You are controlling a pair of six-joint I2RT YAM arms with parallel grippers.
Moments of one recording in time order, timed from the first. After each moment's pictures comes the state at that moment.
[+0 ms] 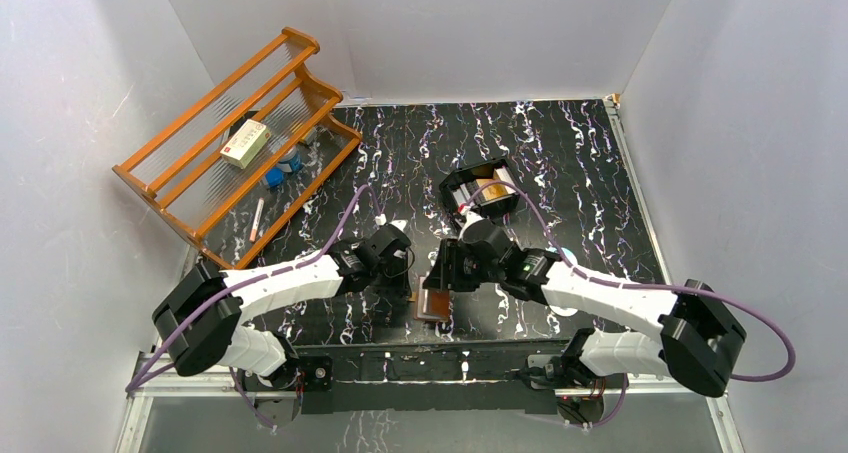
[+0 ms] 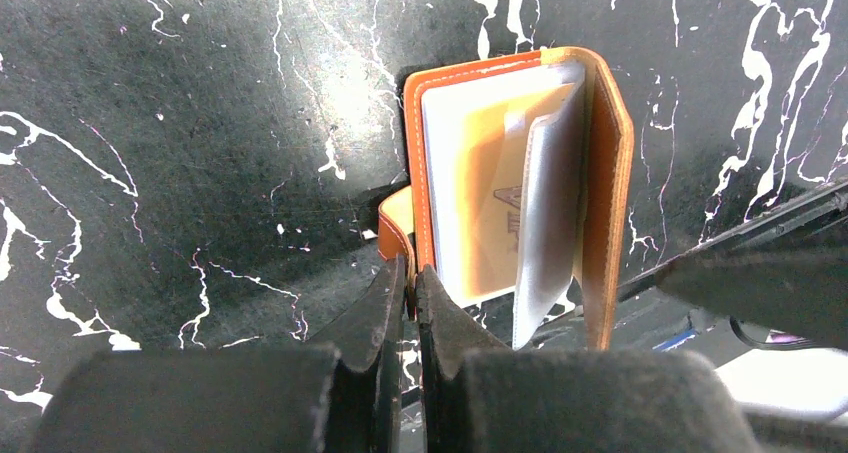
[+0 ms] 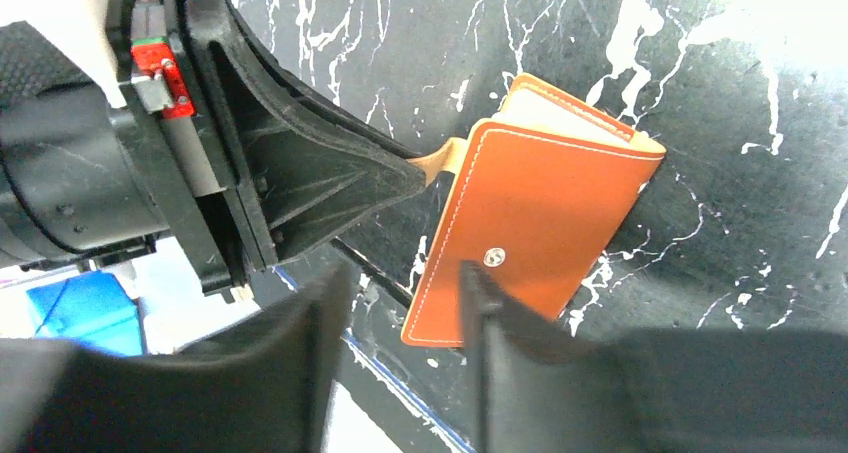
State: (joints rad) left arm -0.92 1.37 0.74 -0.39 -0.01 -0.79; right arm 0.96 1.20 0.67 -0.17 -0.15 0.88
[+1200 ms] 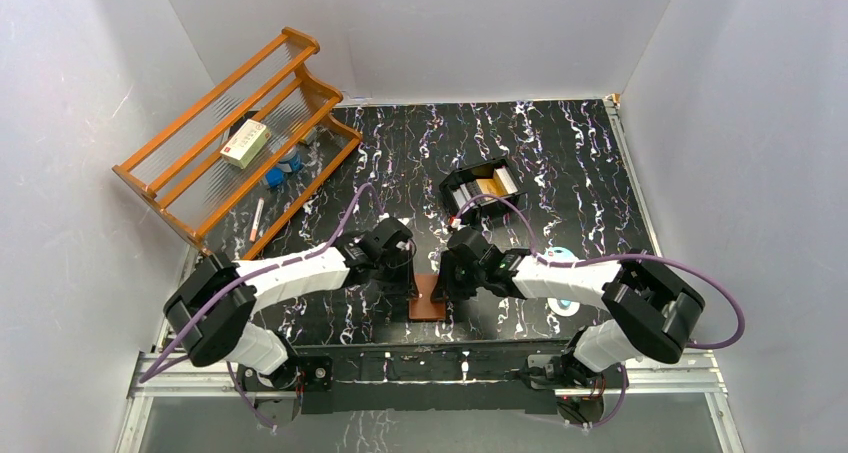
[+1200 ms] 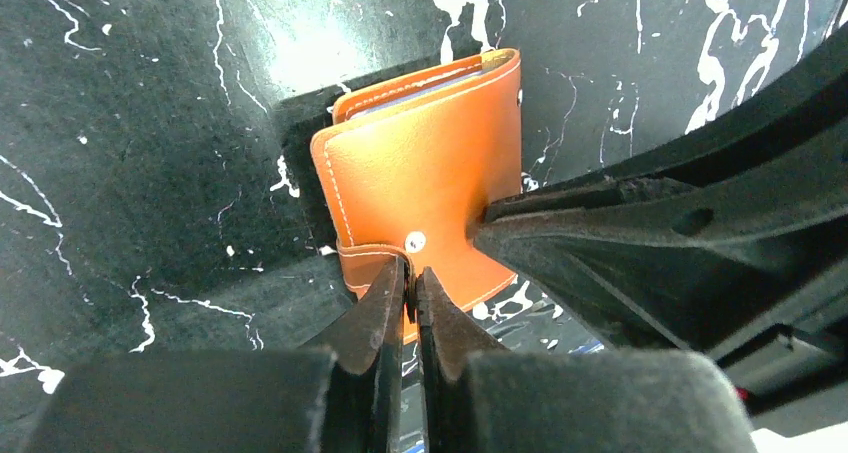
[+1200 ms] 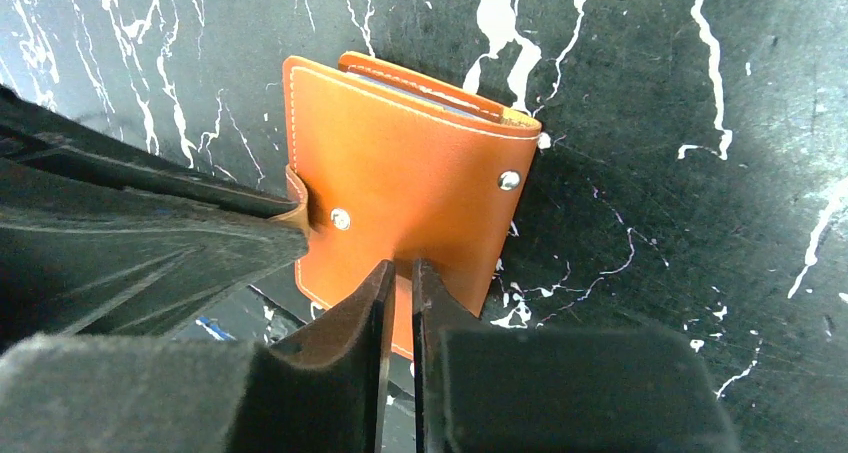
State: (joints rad) left arm -0.88 1.43 0.76 -0.36 0.13 -0.83; right arm 0.95 1.43 0.64 -0.11 -0.14 0.88
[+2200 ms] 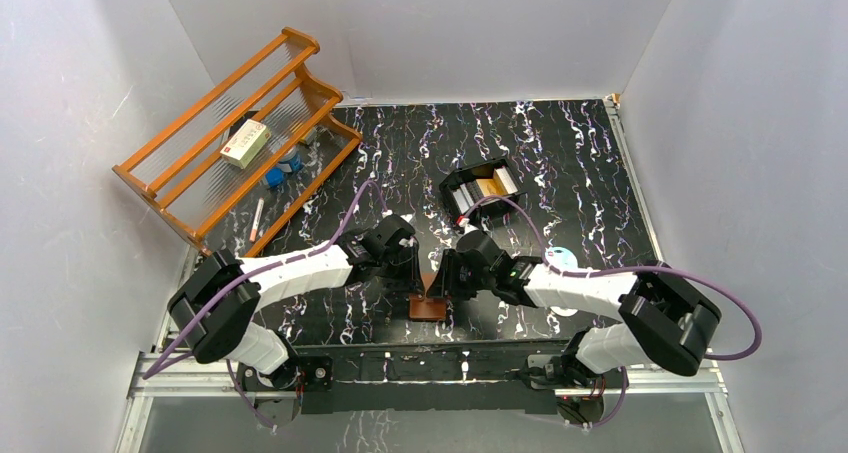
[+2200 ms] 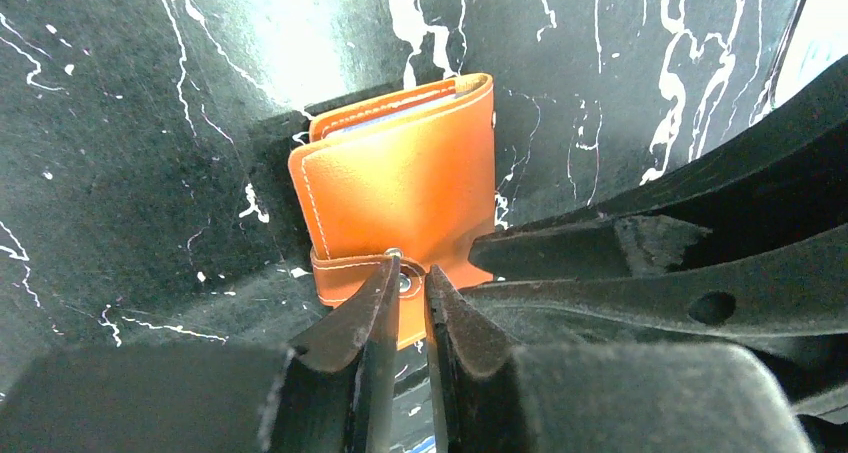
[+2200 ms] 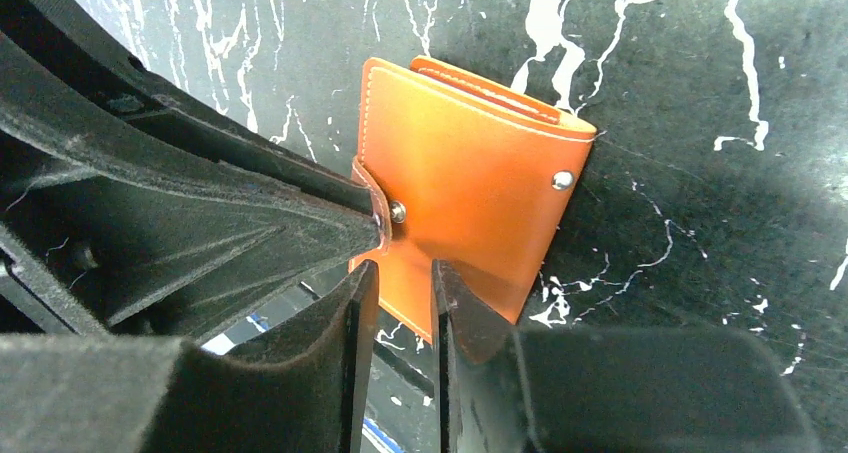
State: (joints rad) left arm -0.88 1.47 0.79 -0.32 0.15 -0.83; right arm 0.96 1.34 0.56 0.00 -0.14 0.94
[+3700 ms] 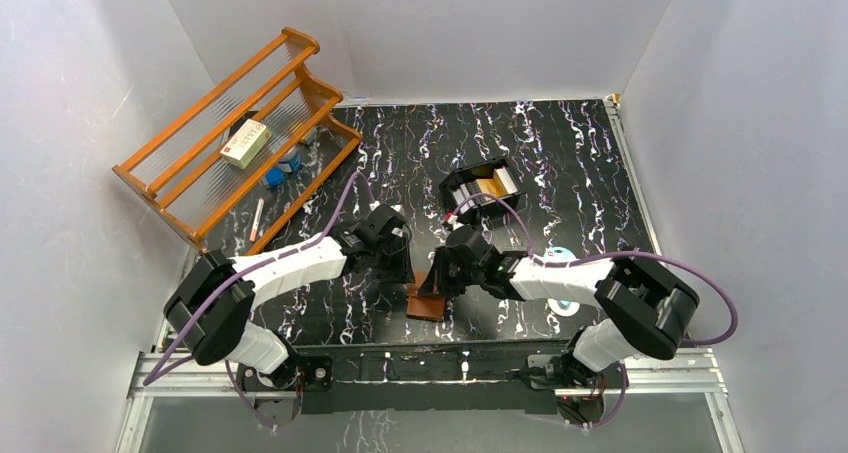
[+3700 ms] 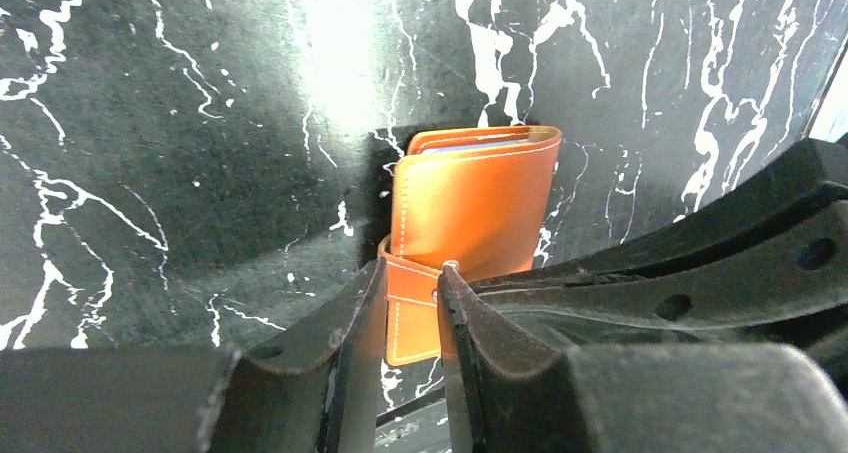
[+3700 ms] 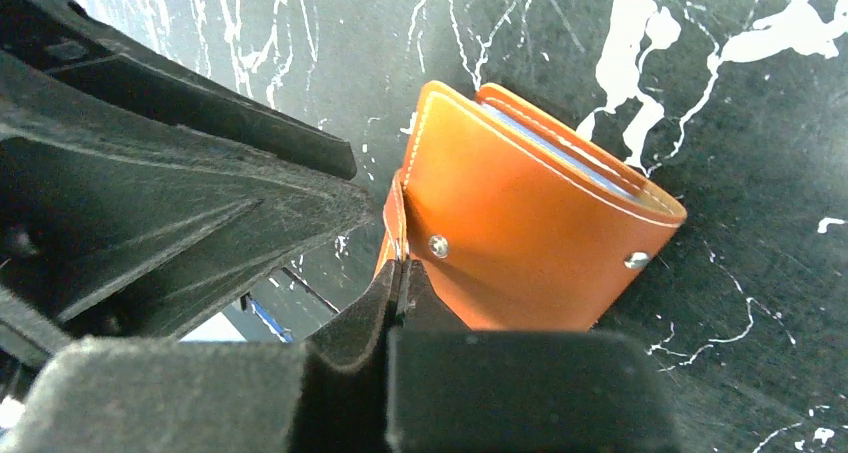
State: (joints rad) left arm -0.82 1.45 0.83 -0.41 0.08 -0.80; right arm 0.96 1.46 0.61 0.08 -0.19 0.96
